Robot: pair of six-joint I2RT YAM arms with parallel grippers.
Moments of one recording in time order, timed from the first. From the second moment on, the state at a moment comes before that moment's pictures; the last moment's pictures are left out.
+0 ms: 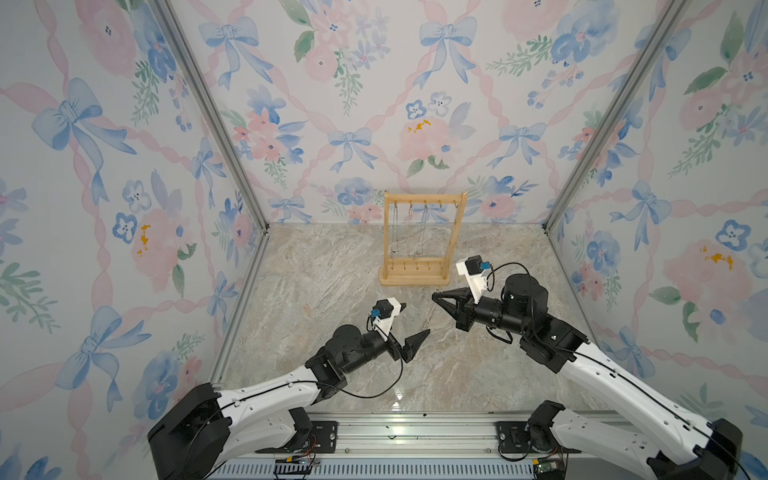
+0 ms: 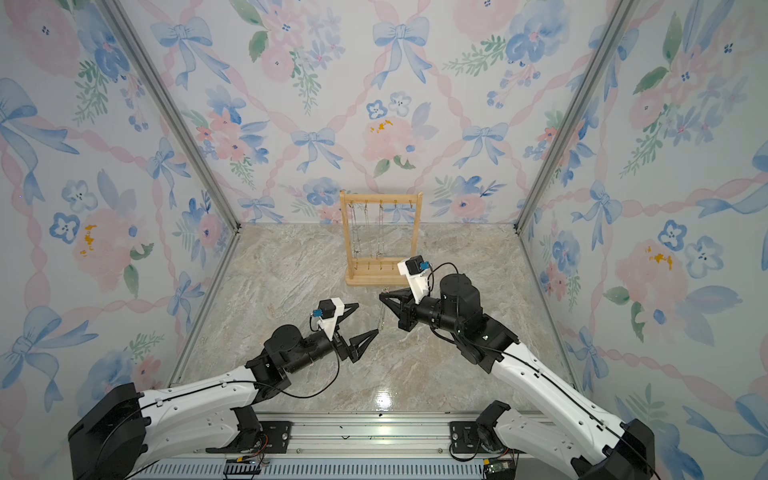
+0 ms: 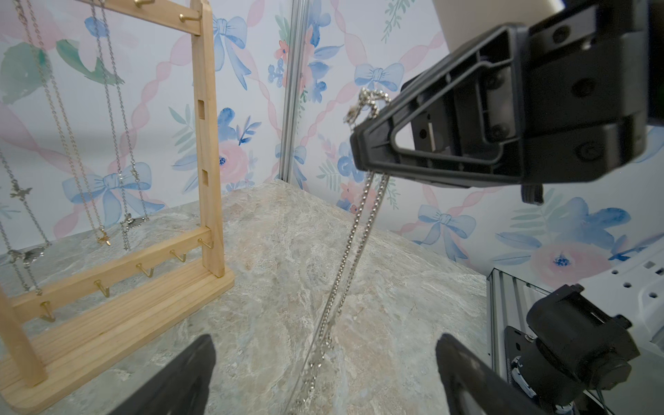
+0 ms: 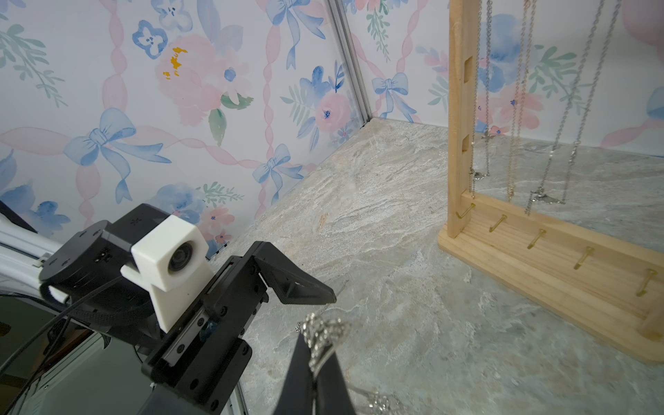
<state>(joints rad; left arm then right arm) -0.90 1.07 0.39 0.69 0.09 -0.15 0.68 0.98 0.86 -0.13 -0.39 0.31</state>
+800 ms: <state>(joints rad) -0.90 1.21 0.53 0.68 0.10 -0.05 0.68 0.95 0.83 -0.10 -0.39 0.33</state>
